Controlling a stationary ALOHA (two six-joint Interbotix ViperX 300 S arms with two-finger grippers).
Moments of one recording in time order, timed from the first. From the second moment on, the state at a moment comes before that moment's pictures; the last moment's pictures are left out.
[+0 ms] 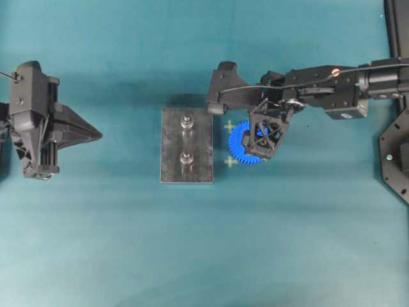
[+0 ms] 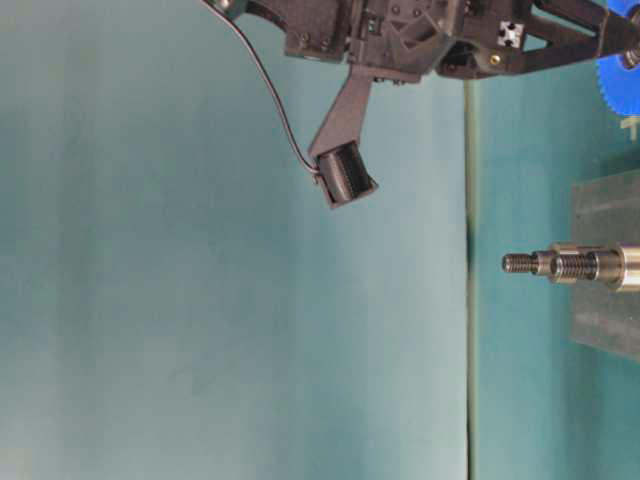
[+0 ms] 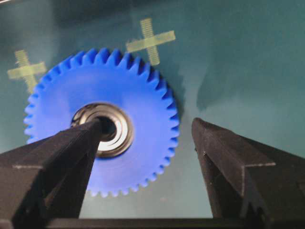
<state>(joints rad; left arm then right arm) 0.03 -0.63 1.06 0.01 0.15 -0.08 -0.18 0.11 0.58 0.03 0.67 0.03</state>
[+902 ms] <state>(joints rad) 0.03 -0.62 1.07 0.01 0.13 -0.08 -0.17 0.13 0.56 0.02 0.70 0.03</state>
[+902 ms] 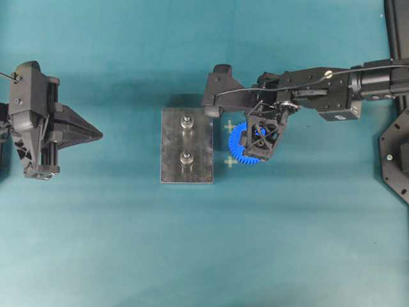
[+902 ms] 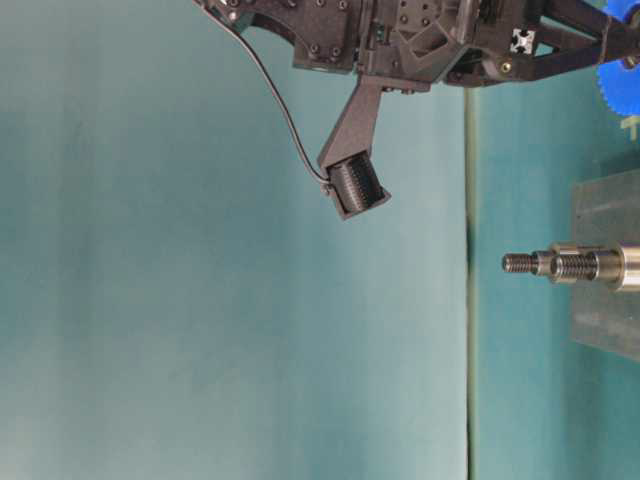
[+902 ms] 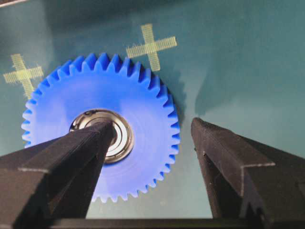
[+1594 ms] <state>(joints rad) 0.03 -0.62 1.07 0.01 0.12 -0.09 -0.17 0.16 0.56 0.02 0.69 0.03</state>
